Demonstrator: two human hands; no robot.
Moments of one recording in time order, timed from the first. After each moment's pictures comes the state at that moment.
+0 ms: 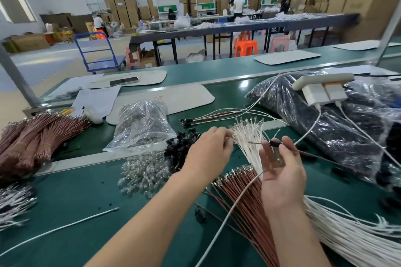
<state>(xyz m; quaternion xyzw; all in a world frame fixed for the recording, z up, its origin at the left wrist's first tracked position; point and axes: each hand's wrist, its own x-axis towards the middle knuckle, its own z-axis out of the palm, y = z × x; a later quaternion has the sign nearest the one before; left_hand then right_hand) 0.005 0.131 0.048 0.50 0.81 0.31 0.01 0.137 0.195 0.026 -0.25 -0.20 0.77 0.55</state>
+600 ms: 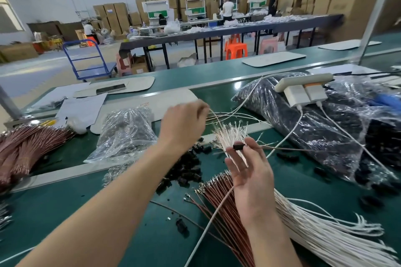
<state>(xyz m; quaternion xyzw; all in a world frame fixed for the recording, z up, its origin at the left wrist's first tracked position) -0.022 0.160 0.105 0.51 0.79 0.31 -0.15 0.136 0.189 0.028 -0.16 -0.25 0.84 0.46</state>
